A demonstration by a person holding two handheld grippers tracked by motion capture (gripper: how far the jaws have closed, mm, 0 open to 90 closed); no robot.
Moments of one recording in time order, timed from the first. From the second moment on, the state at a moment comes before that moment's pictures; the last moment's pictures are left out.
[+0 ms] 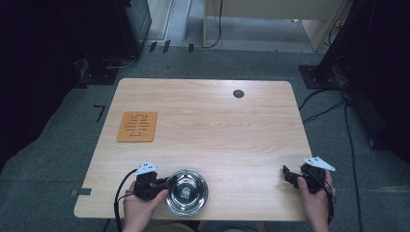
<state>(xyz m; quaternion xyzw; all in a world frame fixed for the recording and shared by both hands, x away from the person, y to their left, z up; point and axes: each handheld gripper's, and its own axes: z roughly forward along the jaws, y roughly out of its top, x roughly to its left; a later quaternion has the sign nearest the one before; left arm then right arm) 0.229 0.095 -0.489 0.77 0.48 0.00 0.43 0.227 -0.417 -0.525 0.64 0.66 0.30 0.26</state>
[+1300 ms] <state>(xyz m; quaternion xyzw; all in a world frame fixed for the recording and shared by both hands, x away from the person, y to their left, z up) 0.265 0.140 -0.450 0.71 0.51 0.02 0.49 0.227 -0.416 -0.525 0.64 0.66 0.30 0.27</state>
